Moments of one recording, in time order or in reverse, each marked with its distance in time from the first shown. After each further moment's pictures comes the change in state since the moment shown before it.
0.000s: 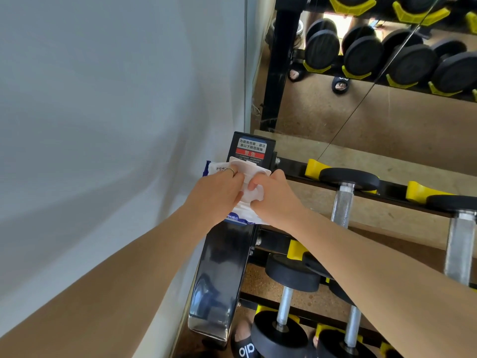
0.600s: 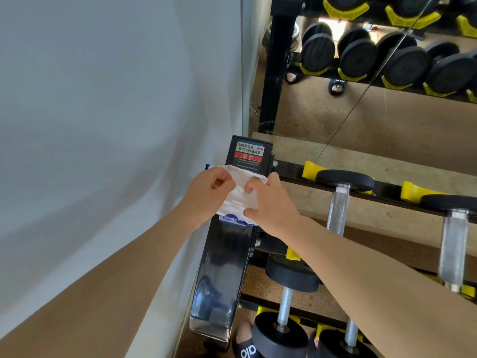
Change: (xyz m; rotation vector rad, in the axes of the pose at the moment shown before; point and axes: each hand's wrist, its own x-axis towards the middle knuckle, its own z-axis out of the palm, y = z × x) left_hand -0.010 -0.005 -0.012 -0.999 0.054 -0.429; right_hand -0.010 -0.005 0.006 -0.161 0.064 -0.042
